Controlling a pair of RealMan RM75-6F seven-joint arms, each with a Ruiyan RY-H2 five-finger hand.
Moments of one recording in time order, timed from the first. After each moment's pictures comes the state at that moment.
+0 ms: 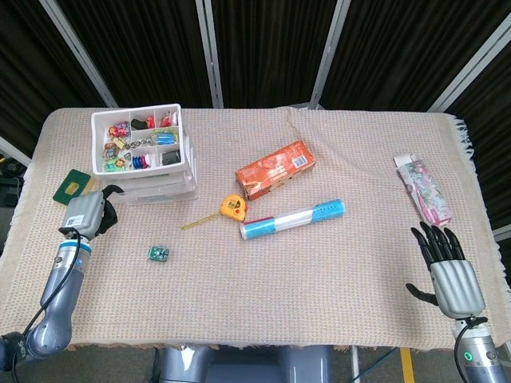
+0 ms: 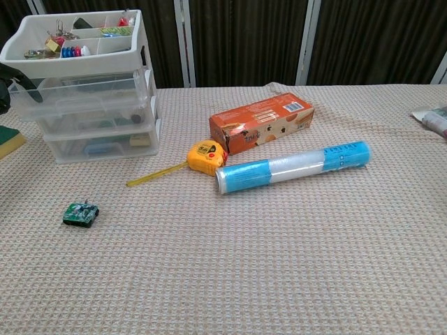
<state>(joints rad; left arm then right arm) -0.58 -1.24 -0.31 -1.84 0.64 1.13 0.48 0.12 -1.19 0.05 -1.57 -1.58 1.49 -0.10</state>
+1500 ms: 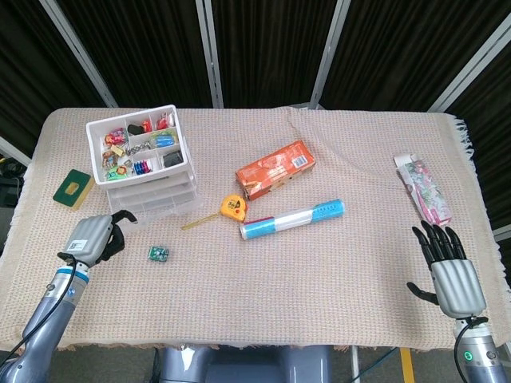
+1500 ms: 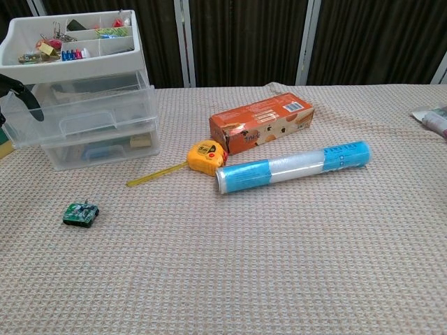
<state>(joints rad) -0.51 -1.10 -0.17 -2.07 0.87 1.13 0.34 0.12 -1.20 0.05 -1.56 -1.58 1.50 -0.11</state>
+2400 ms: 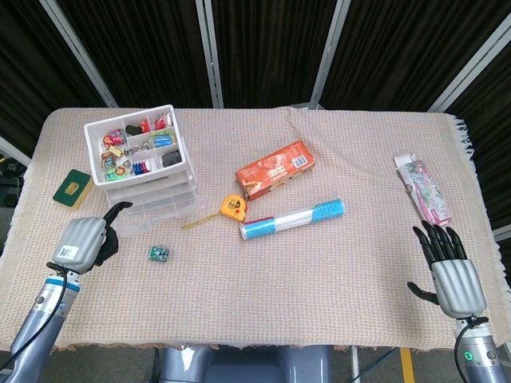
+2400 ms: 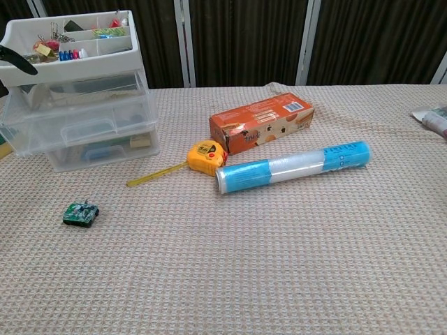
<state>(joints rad) -0.44 -1.09 -0.10 -2.05 1.16 1.26 0.31 0.12 -1.20 0.05 -1.56 -1.58 1.50 -0.11</state>
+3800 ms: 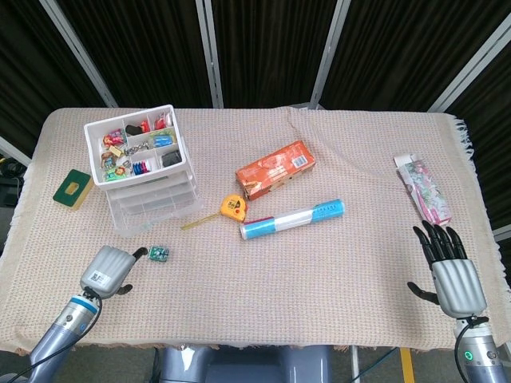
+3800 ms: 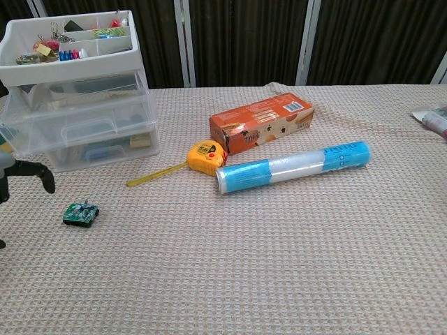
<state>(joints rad) -0.41 -1.28 0.03 -1.75 1.34 1.10 0.62 0.12 -1.20 0.05 -1.56 -1.58 1.50 -0.11</state>
